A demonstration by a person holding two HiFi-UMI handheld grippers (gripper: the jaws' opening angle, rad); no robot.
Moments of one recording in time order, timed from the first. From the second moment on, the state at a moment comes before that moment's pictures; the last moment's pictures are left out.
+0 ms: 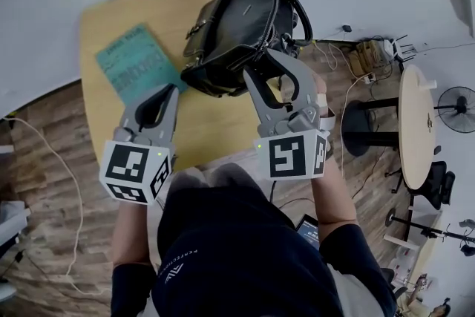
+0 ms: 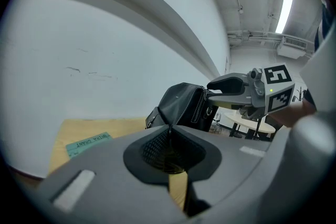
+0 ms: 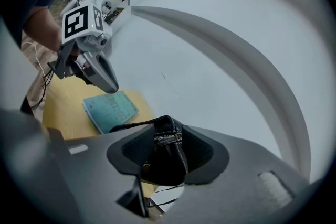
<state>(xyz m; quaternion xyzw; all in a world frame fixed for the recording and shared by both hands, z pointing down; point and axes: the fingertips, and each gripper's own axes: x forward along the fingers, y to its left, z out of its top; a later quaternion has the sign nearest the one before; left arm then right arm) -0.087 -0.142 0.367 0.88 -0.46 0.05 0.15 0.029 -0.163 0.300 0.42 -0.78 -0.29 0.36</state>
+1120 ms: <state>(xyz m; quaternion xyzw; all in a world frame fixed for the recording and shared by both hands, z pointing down) -0.093 -0.157 0.374 0.85 -0.50 0.05 0.16 0.033 -0.181 0.320 0.42 -0.72 -0.35 0.43</state>
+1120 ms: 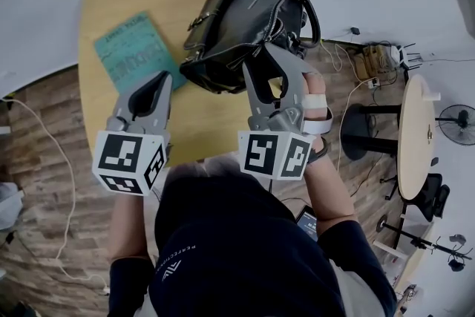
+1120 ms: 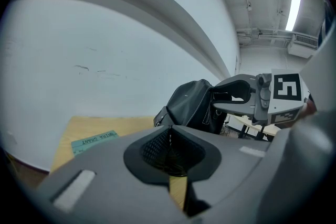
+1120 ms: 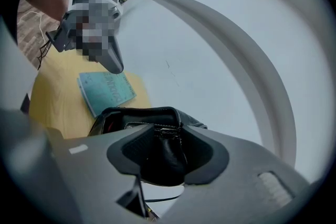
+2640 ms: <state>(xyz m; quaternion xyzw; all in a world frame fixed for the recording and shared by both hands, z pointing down) -0.082 -0.150 0.359 0.86 -0.49 0.05 0.14 0.043 -0.173 0.298 0.42 -0.73 -0.34 0.42</state>
